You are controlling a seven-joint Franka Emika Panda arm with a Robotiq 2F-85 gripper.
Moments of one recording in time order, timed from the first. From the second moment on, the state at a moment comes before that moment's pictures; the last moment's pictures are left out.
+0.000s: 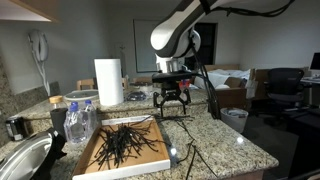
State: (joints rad) arm 0.20 -0.06 0.14 -2.25 0.04 2.03 0.83
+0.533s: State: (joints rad) arm 0.12 0.04 0.08 -2.29 0.02 2.20 0.75
